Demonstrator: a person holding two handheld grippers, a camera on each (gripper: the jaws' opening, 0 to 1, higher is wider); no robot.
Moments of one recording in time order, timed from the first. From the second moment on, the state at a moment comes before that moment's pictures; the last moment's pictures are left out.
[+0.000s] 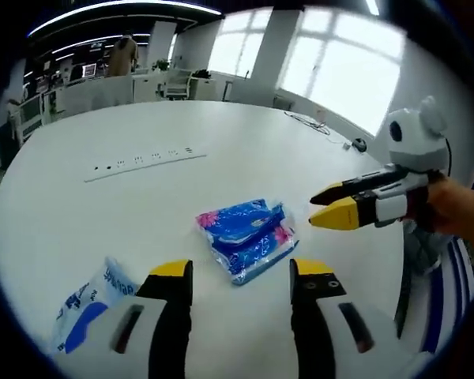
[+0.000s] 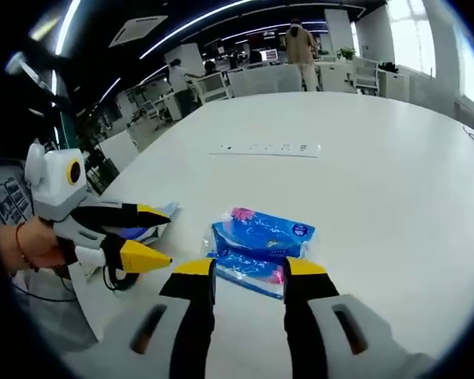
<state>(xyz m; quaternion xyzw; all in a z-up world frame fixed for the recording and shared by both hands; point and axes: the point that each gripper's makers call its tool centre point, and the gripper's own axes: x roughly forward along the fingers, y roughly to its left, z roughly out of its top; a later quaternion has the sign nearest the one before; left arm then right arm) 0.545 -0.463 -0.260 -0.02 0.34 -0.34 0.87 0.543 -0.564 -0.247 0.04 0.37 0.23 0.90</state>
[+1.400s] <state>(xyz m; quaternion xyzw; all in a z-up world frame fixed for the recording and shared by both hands) 0.511 -0.302 -0.188 -0.05 0.30 -0.24 0.92 0.508 -0.467 -0.196 0.05 0.32 0.27 0.90</state>
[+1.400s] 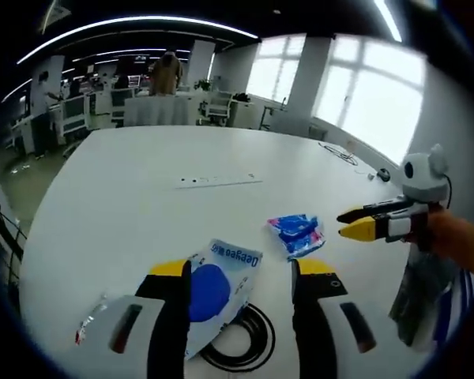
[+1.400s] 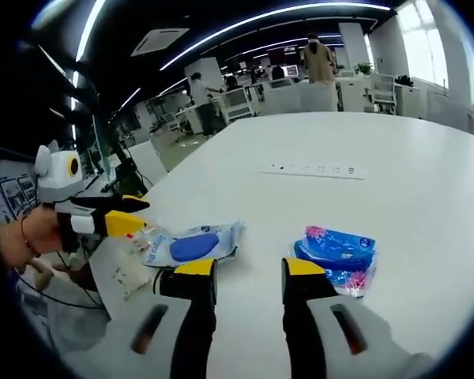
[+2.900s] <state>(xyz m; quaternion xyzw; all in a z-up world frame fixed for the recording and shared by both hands) 0.484 -0.210 -0.263 -0.10 0.39 -0.15 0.90 0.538 -0.405 -0.237 0.04 0.36 0.32 0.88</state>
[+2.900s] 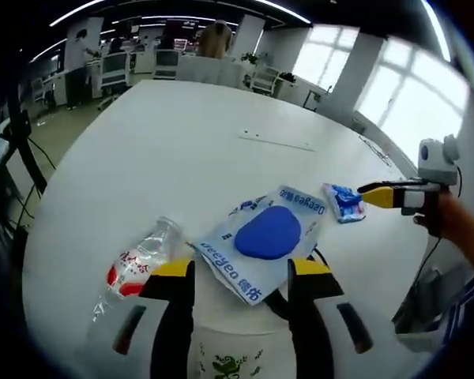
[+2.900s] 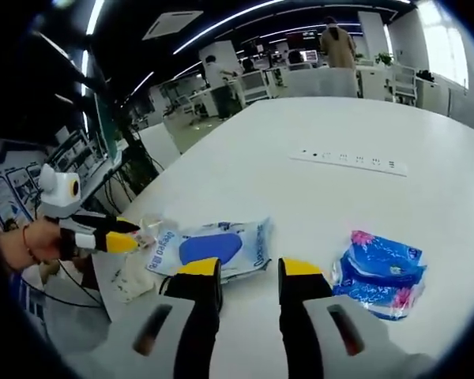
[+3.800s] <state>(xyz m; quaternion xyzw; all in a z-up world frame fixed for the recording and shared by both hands) 0.494 -0.209 -0.312 -0.13 0.47 -0.13 0.86 0.559 -0.390 -0.283 0.03 0.40 0.32 0.86</state>
